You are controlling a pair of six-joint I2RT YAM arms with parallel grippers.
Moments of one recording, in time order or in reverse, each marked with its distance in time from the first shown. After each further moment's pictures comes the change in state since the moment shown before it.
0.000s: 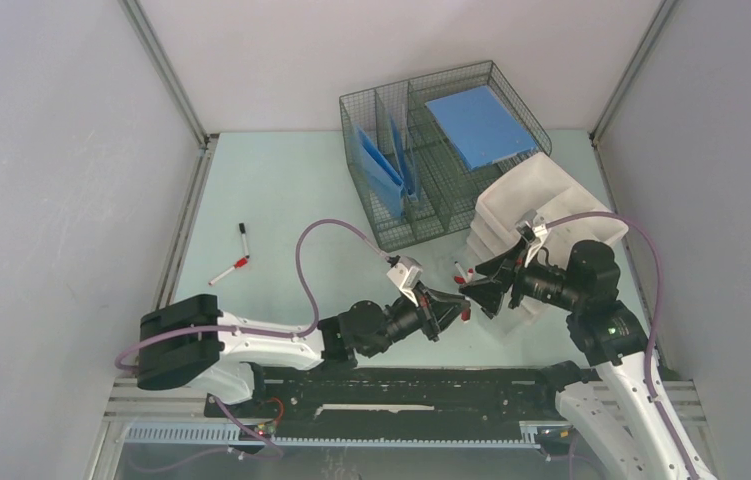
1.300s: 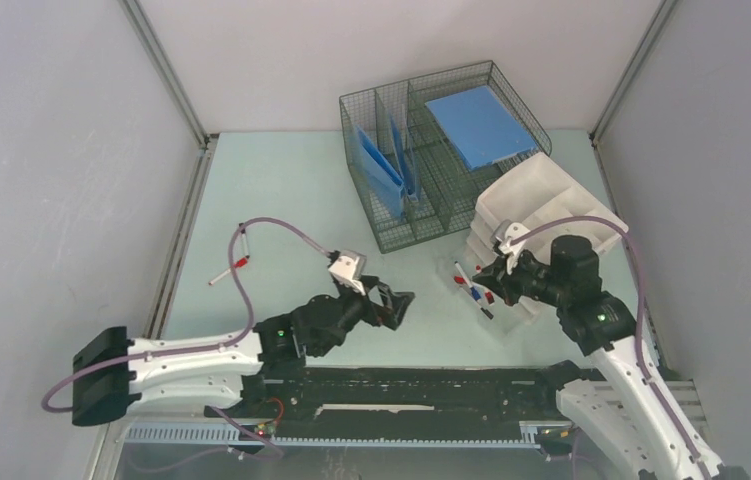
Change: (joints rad) left arm 0.087 -0.404 -0.120 -0.522 -0.216 0.061; right arm 0.048 0.061 -0.002 -0.100 0.170 -0.455
